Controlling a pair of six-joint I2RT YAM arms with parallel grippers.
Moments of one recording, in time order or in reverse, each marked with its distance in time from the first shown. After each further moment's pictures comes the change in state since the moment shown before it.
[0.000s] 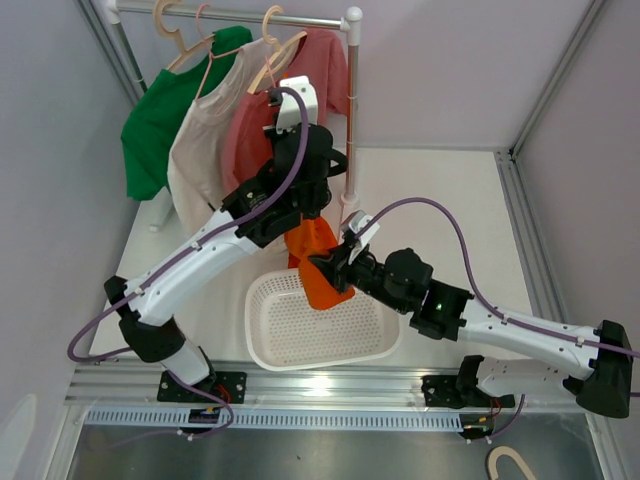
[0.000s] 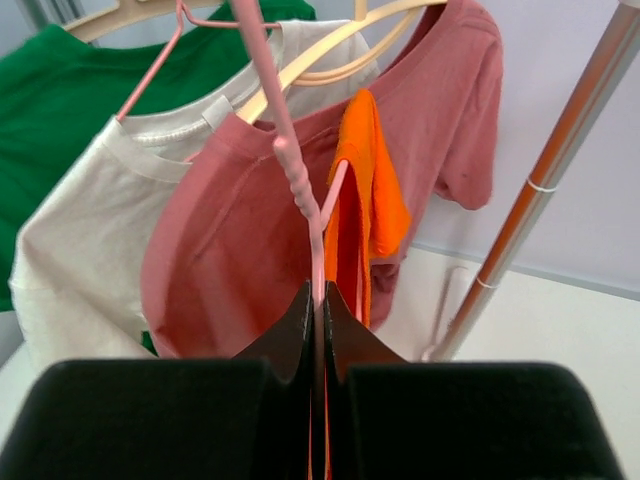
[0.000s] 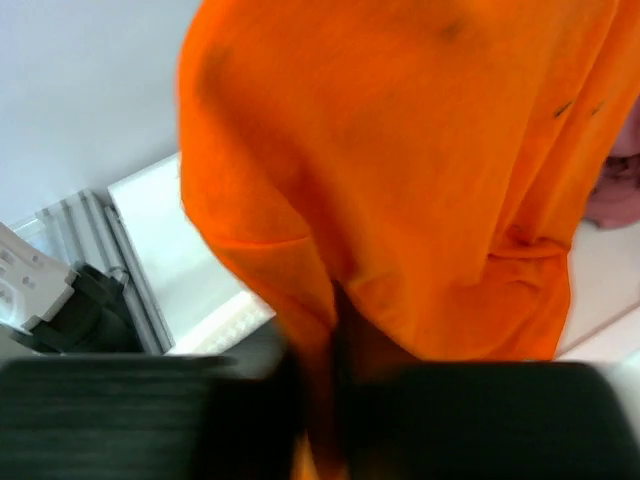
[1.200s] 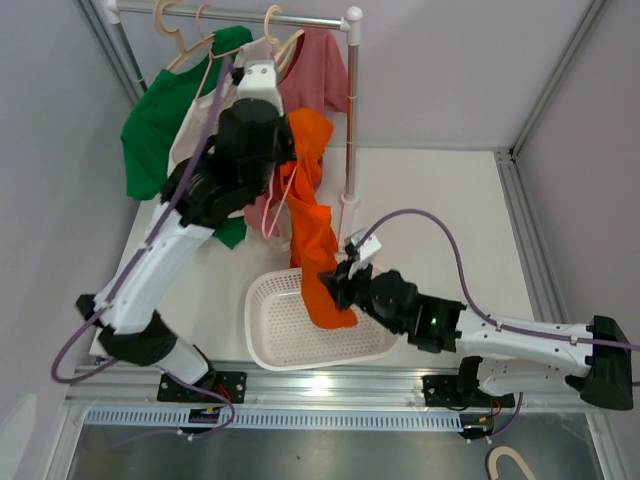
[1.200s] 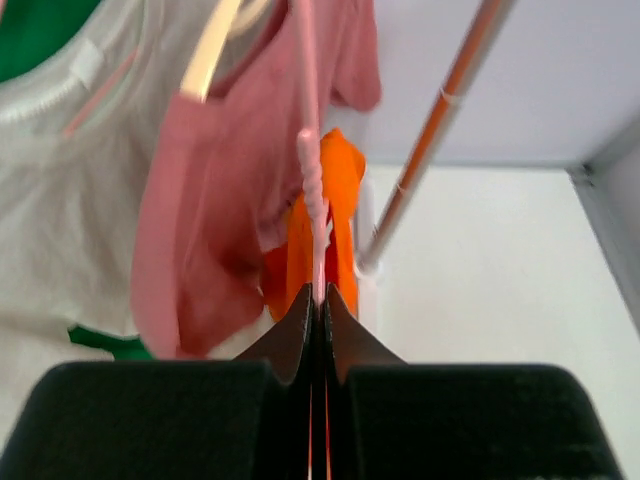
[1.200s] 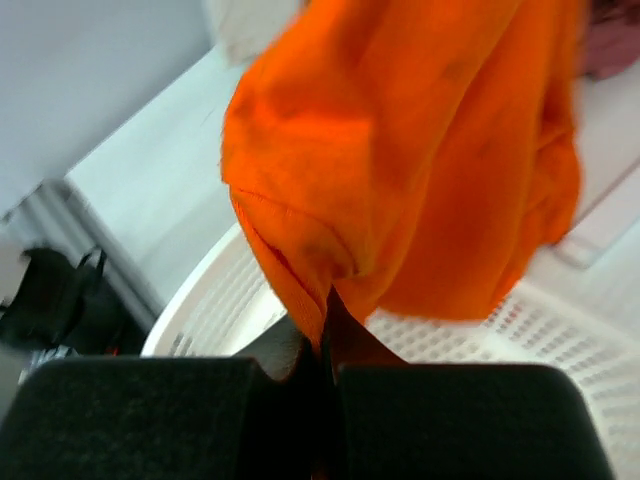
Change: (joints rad) left arm 0.177 -0.007 0.239 -0.459 0.543 -0.204; right arm 0.159 -0.014 -0.111 -0.066 0.300 0.221
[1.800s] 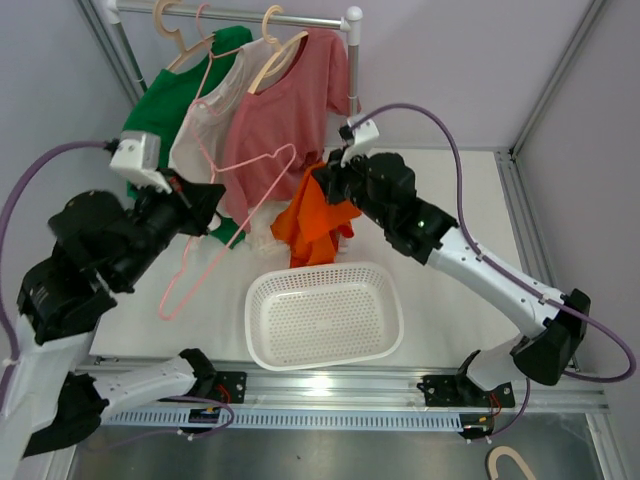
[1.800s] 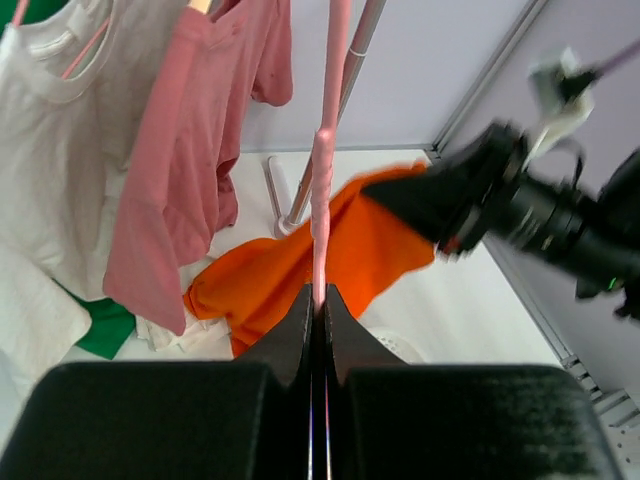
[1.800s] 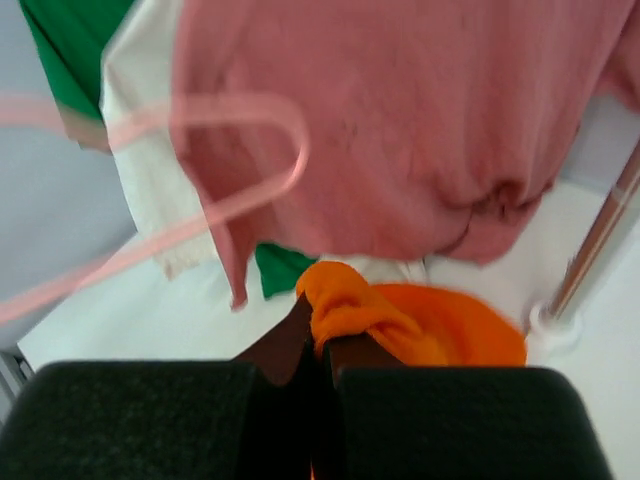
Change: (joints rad) left arm -0.010 -0.633 -0.417 -0.062 0.321 -0.062; right arm -0.455 0.355 0.663 -0.189 -0.309 -0.122
